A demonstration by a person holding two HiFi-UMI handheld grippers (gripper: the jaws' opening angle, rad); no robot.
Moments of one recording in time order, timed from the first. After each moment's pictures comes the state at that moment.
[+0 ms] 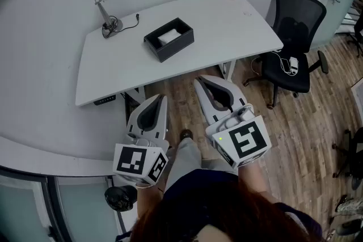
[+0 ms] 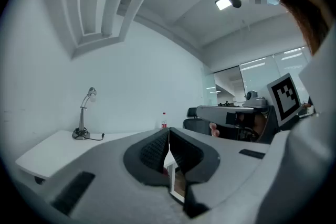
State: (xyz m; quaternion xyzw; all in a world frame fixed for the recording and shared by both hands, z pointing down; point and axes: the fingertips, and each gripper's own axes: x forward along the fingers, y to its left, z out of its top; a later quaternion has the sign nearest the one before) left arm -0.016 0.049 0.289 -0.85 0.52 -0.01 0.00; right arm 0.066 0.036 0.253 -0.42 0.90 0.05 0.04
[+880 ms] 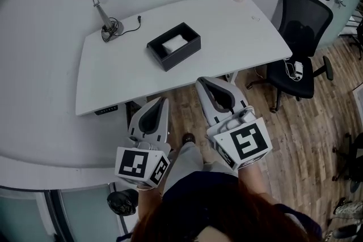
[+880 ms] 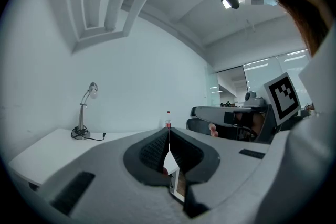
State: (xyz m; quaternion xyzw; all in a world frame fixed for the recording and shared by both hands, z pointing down) left arm -0.041 -0.011 0.293 -0.85 0.53 -0.01 -0.01; right arm 0.043 -0.031 0.258 -0.43 0.90 0.03 0.04
